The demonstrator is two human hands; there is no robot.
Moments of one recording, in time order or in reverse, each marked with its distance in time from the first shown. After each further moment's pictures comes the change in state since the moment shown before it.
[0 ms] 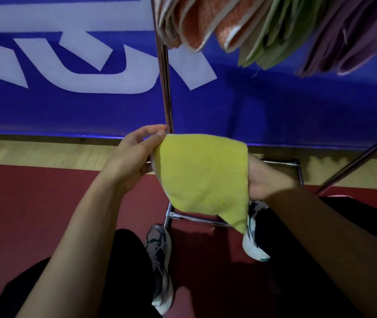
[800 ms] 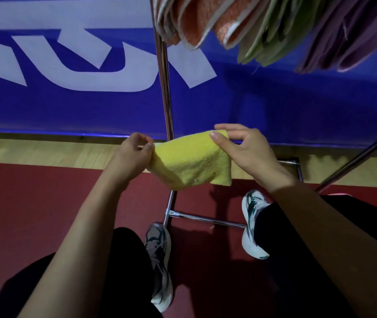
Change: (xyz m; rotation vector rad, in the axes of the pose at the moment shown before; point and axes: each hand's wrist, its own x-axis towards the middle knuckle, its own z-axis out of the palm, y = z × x) left_hand 0.011 -0.017 -0.007 0.543 0.241 0.097; right_hand 0.024 -0.009 -0.027 -0.874 0.446 -0.579
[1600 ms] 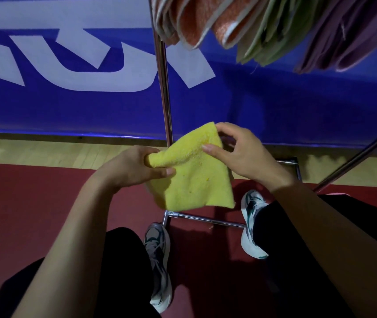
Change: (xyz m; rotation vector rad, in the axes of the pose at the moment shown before) left_hand -0.006 0.000 -0.019 0.208 -0.454 0.104; right_hand -0.005 -0.011 -0.003 -0.044 -0.168 -0.237
